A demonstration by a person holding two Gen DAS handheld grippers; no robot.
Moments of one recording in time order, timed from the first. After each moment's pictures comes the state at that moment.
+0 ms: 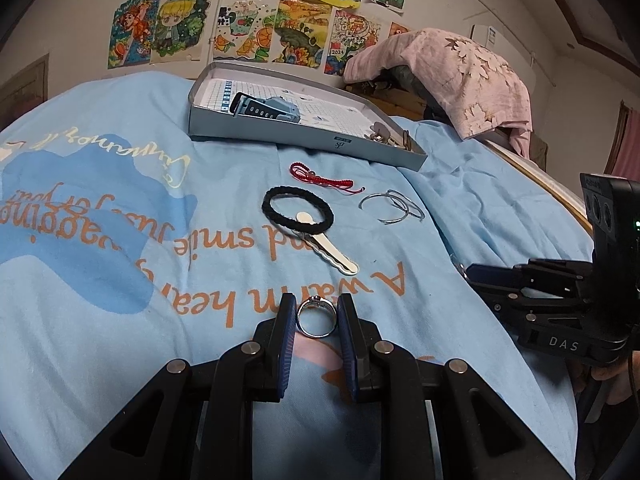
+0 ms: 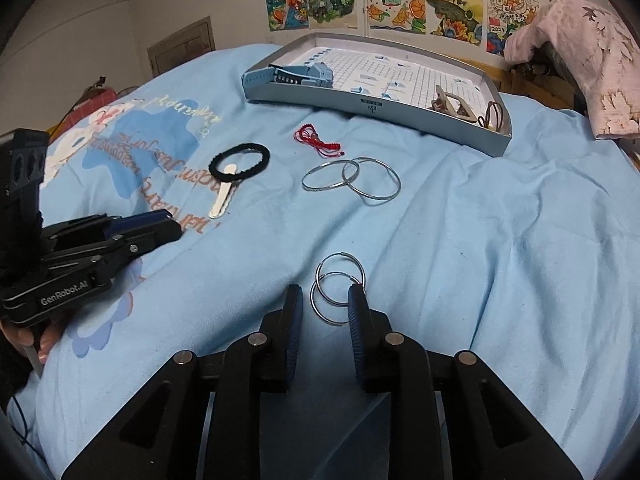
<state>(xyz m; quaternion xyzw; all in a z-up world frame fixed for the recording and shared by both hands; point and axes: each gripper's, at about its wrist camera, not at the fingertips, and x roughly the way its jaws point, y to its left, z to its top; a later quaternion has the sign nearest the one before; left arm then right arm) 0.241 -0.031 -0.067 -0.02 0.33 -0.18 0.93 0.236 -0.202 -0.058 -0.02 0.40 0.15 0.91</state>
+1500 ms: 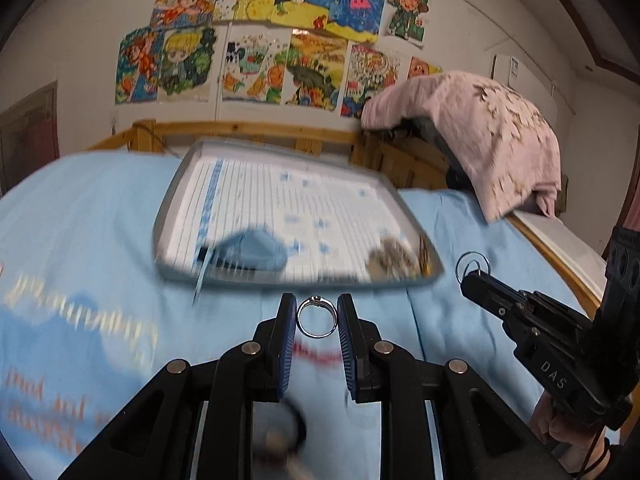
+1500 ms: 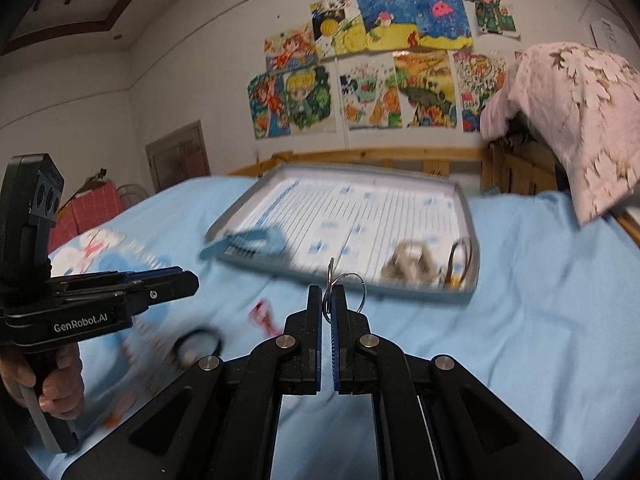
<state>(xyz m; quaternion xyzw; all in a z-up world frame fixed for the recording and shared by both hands) 0.358 -0.085 0.030 -0.04 0.28 -0.14 0.95 0.310 -0.250 0.015 0.04 0.22 0.14 0.97</state>
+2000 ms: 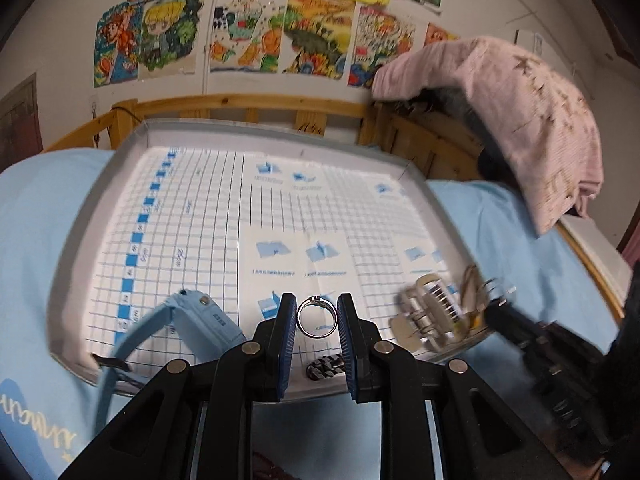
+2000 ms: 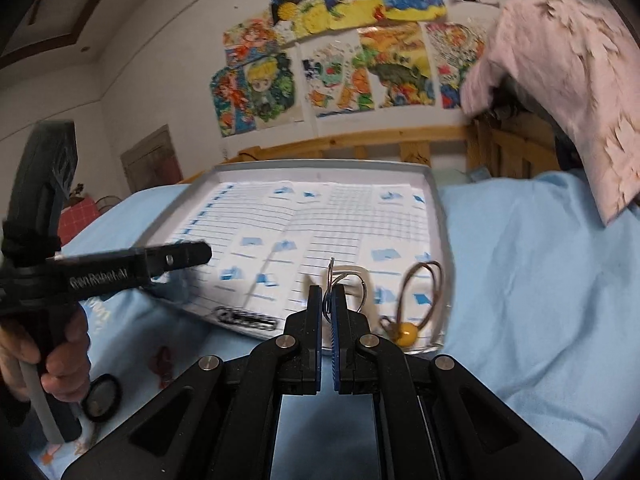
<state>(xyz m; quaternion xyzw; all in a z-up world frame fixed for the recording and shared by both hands) 0.475 -0.131 -0.004 -0.03 0.35 -0.12 0.93 0.419 -0.295 -0.021 0.08 0.25 0.12 0.96</state>
